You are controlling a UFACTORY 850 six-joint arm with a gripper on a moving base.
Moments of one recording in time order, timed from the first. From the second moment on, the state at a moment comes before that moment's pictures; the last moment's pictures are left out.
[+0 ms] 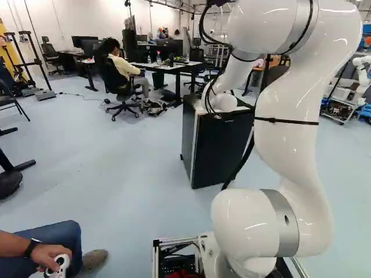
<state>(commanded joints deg) -9.9 -24.4 -54.0 -3.7 47.4 0.0</state>
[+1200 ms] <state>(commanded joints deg) -9.7 -32.9 -56.5 -1.1 57.3 0.0</state>
